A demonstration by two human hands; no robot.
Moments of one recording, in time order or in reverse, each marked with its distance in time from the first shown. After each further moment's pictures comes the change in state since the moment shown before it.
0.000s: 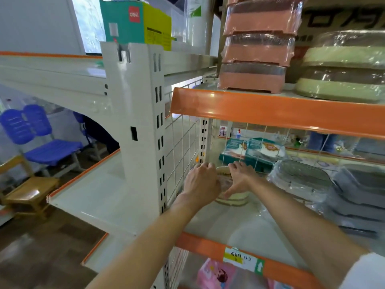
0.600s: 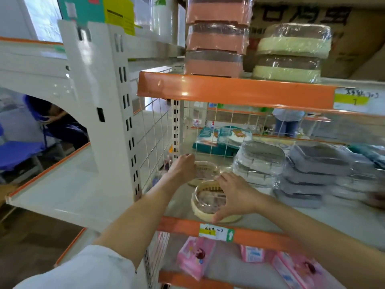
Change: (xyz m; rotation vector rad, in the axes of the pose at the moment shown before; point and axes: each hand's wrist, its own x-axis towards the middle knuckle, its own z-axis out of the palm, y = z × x) left_hand 0.026 -0.006 0.041 -0.078 -0.237 0.019; right_hand -0.143 0.006 0.017 0.144 0.054 -0.152
